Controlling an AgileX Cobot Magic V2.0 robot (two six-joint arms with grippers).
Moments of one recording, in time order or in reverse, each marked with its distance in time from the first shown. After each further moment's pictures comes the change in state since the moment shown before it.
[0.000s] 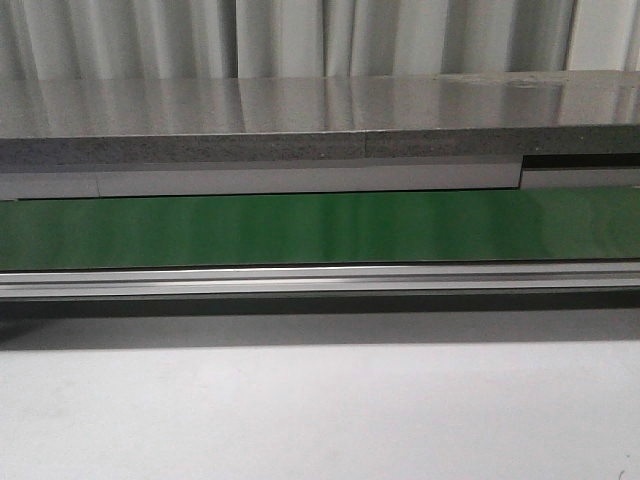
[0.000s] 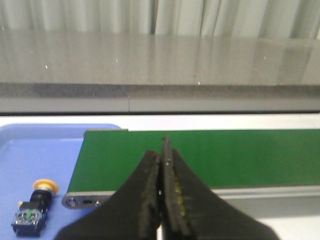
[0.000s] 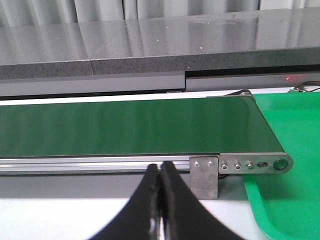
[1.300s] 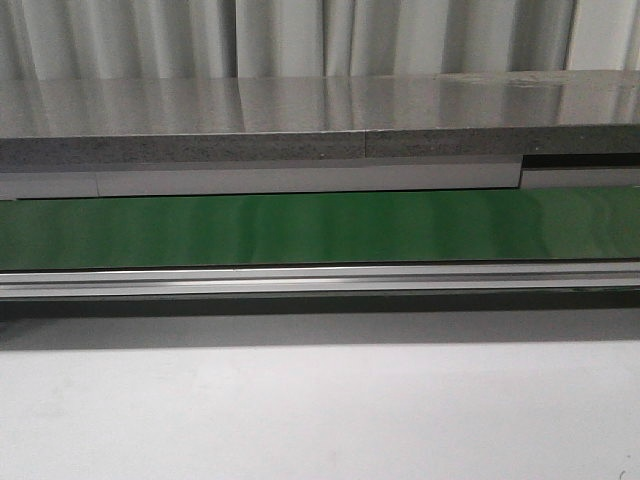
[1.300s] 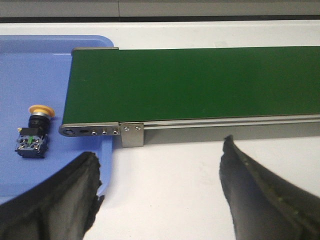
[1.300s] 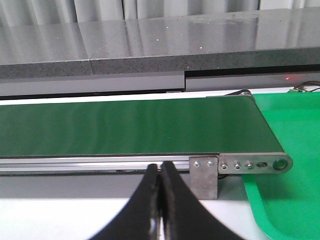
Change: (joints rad) left arm 0.000 0.329 -0.315 0.045 0.364 -0.051; right arm 0.000 0.000 0.000 0.000 0.000 0.000
